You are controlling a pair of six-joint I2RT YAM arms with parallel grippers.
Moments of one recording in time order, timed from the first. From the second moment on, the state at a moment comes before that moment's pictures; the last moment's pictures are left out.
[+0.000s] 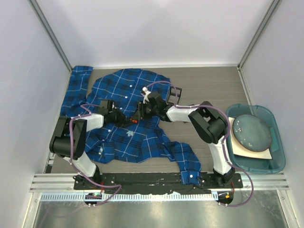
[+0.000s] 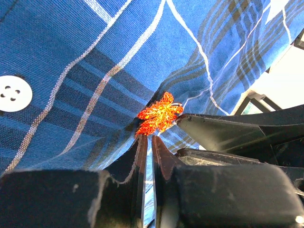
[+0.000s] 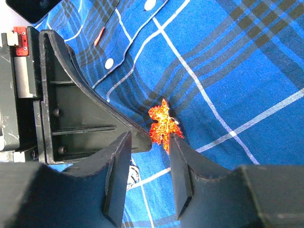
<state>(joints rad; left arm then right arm) -0.19 1.67 0.75 -0.03 0.42 -1.01 0.73 2.11 1.30 0.23 -0.38 0.62</state>
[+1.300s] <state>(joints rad) -0.18 1.52 0.66 -0.05 0.42 -1.06 0.71 2.13 1.27 0.33 -0.49 0.49</state>
